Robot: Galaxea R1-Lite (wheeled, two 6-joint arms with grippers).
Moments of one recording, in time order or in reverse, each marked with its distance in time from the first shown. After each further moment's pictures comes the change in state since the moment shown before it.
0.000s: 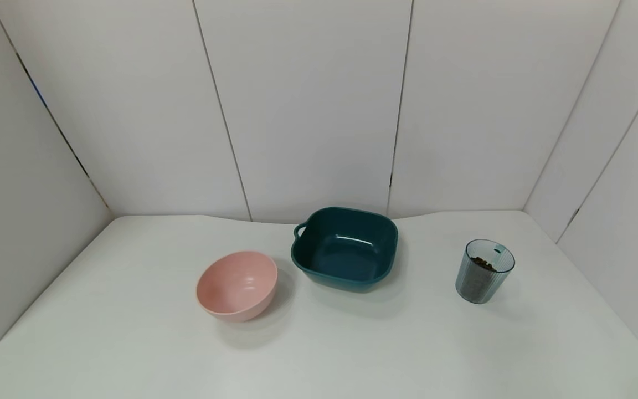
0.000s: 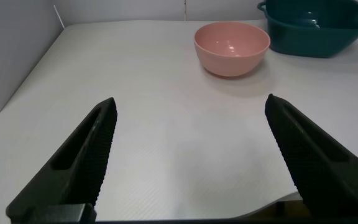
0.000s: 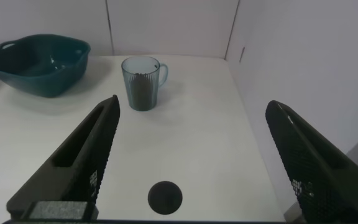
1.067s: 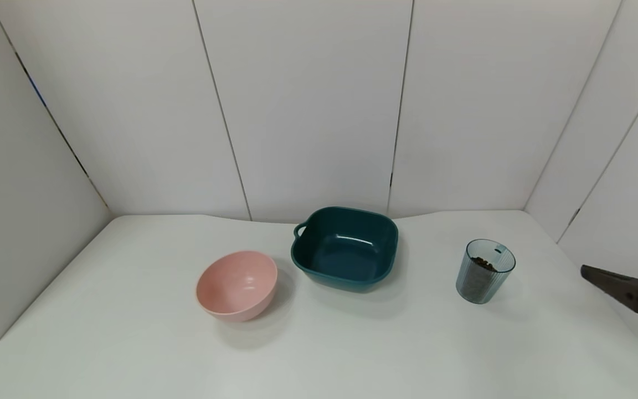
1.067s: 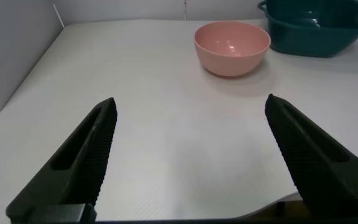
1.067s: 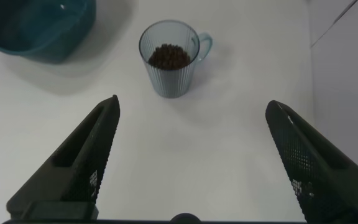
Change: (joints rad) left arm 0.000 0.000 0.000 0.000 0.000 0.000; right arm 0.054 1.009 -0.342 -0.187 0.105 -0.001
